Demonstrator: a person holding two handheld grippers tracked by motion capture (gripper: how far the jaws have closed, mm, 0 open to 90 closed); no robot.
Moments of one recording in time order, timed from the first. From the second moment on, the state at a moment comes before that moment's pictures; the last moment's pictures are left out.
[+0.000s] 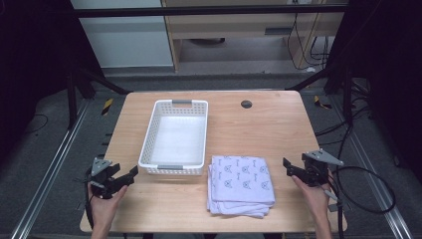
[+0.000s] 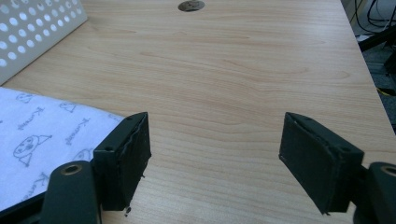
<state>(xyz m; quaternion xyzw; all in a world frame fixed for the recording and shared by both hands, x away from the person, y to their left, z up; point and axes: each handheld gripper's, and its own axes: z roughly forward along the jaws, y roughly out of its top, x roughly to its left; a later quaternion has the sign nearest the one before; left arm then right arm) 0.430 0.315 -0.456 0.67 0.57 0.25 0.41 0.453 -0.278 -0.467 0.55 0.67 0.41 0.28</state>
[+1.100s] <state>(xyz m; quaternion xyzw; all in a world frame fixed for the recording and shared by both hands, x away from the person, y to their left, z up) 0.411 0.282 -0.434 0.68 0.53 0.28 0.43 0.451 -0.263 -0.454 0.52 0.69 0.43 0.26</state>
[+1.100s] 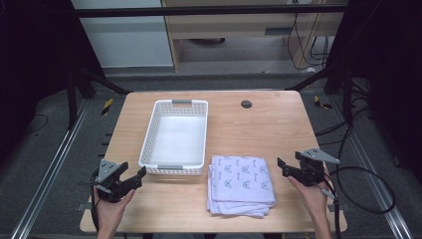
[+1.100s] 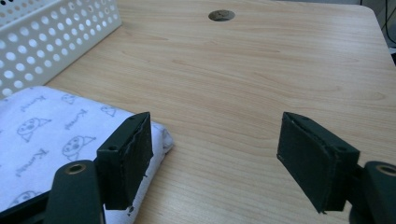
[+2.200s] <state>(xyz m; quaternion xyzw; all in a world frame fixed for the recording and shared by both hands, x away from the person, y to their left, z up) 0.410 0.238 -0.417 0.70 0.48 0.26 0.45 0.455 -0.255 -0.421 0.49 0.69 0.47 0.25</state>
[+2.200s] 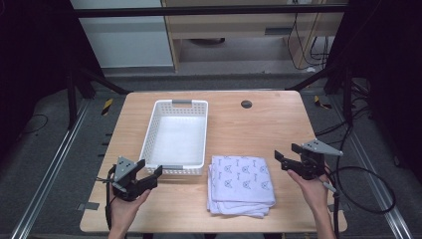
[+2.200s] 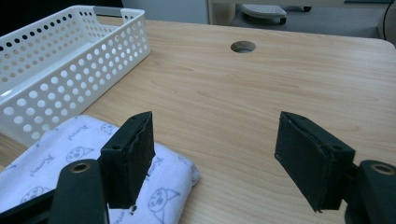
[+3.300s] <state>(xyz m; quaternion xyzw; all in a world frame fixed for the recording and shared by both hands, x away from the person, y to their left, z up) 0.416 0.154 -0.419 0.75 0.42 0.22 0.45 0.462 -0.239 -0.414 0.47 0.71 0.46 0.24</state>
